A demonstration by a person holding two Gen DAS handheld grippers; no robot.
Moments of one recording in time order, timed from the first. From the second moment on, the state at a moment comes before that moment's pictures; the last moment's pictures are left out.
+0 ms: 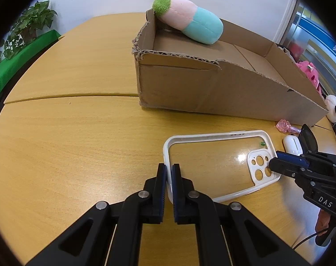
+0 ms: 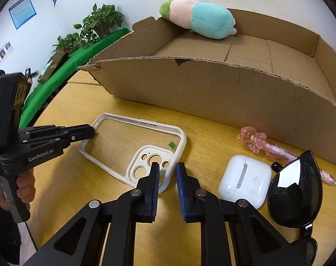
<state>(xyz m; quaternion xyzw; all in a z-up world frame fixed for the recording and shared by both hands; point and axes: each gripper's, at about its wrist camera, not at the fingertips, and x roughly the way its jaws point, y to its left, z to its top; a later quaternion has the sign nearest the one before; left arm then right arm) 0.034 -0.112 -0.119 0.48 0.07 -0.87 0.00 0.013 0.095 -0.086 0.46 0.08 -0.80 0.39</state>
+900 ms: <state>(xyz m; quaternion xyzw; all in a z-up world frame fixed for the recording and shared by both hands) -0.079 -0.024 0.065 0.31 0.01 -0.95 -0.05 -0.080 0.168 0.098 0.28 0.07 -0.89 0.36</state>
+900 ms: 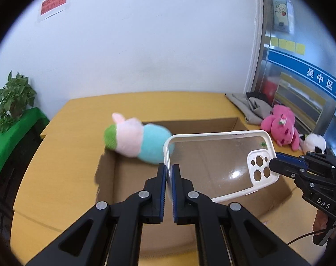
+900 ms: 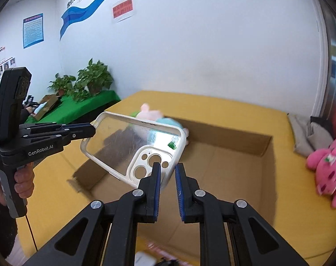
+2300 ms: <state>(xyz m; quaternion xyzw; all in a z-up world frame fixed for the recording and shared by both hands) -0.320 0.049 -0.078 0.49 0.03 -0.87 -0.08 -0.329 0.165 -0.017 0.47 0.09 -0.85 0.23</state>
